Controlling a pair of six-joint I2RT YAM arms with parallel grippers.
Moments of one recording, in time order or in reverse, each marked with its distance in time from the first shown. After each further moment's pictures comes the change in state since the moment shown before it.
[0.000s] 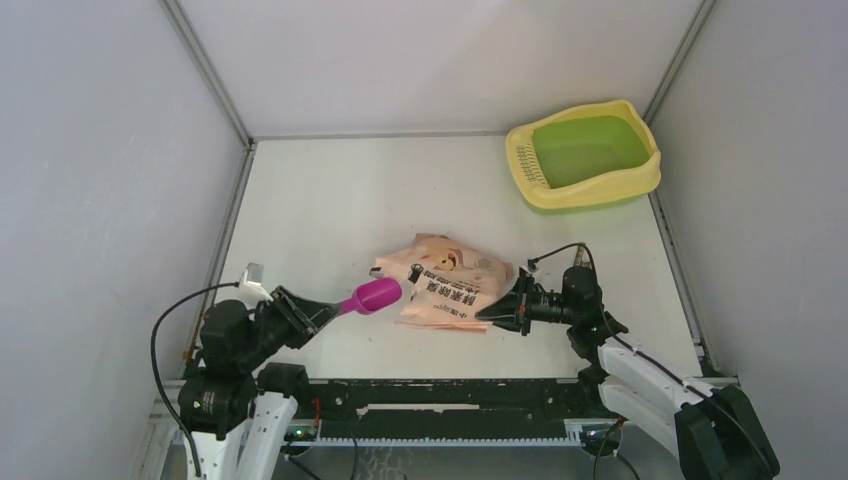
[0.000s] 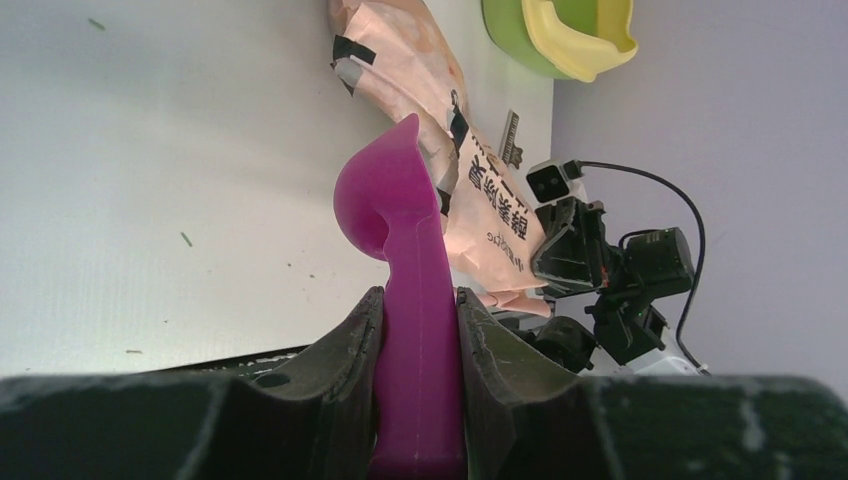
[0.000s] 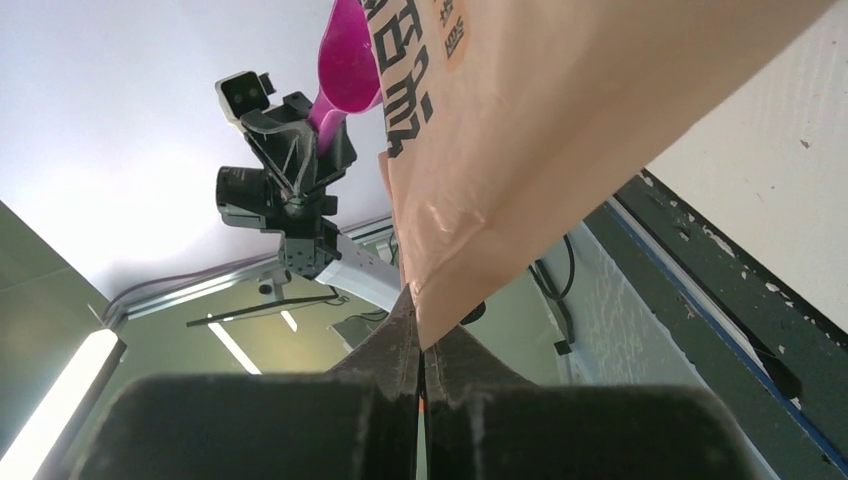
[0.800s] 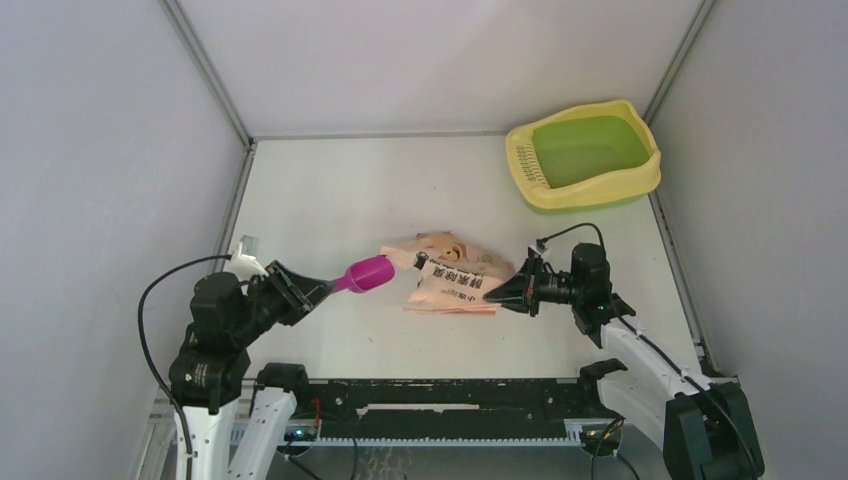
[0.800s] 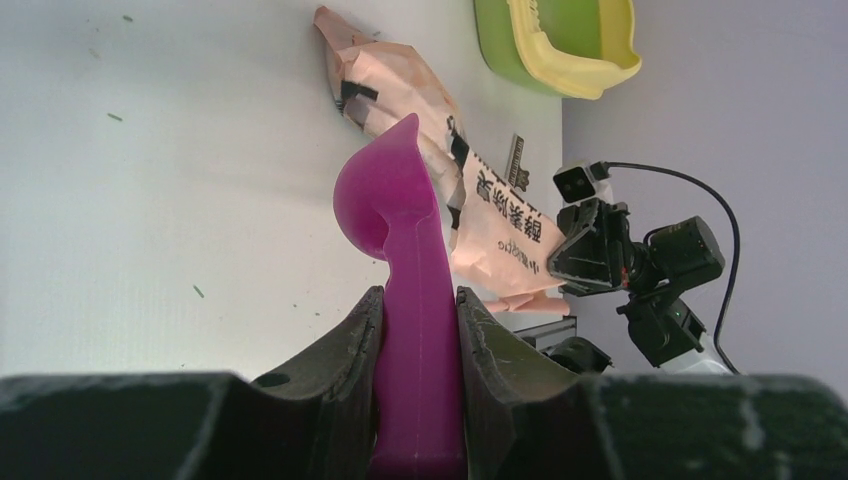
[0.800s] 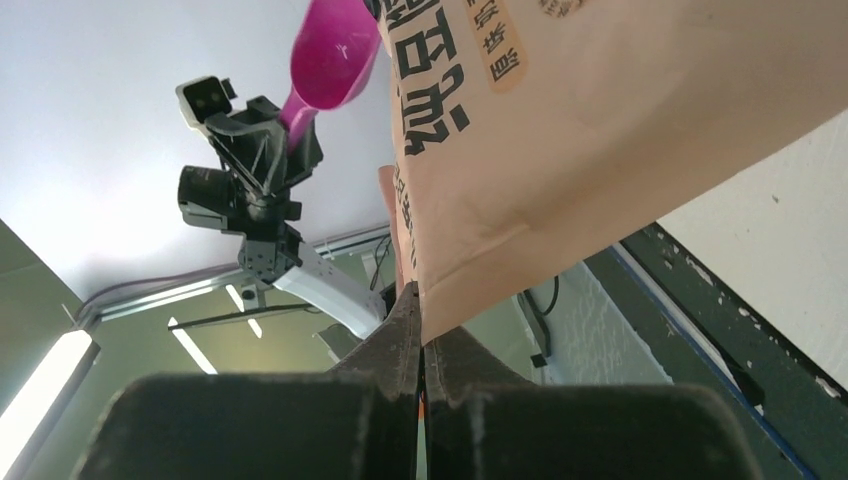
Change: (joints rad) left arm 0.028 0.188 0.134 0.060 -0.007 0.095; right arm -0.160 0.078 0.176 -0.198 -0.115 -0.207
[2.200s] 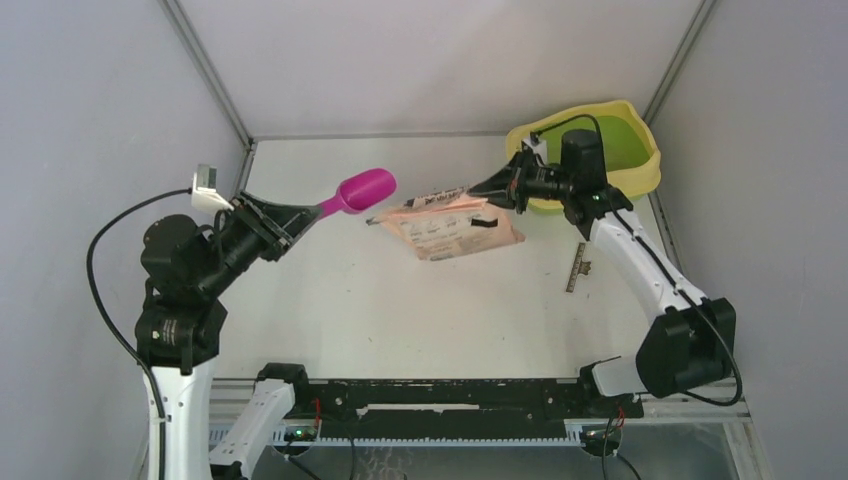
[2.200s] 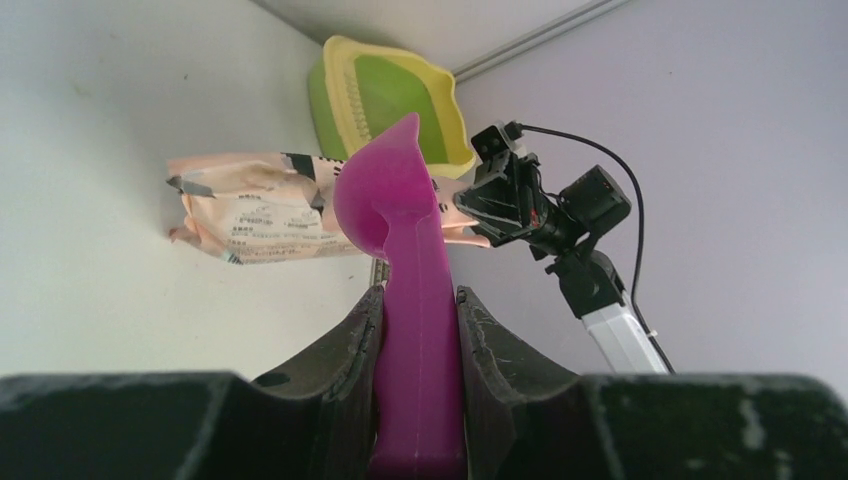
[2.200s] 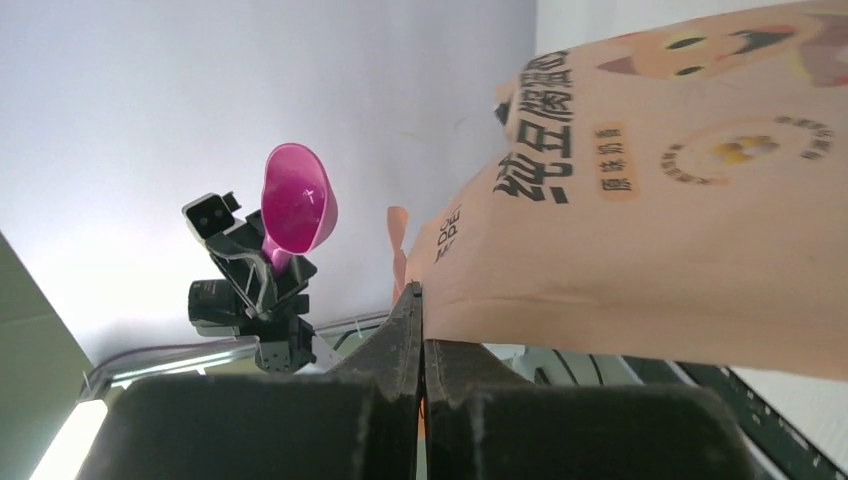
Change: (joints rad) left arm 0.005 0.294 0.370 0.212 0.045 -0.137; right arm 0.005 0.412 0.804 -0.394 0.121 -0.121
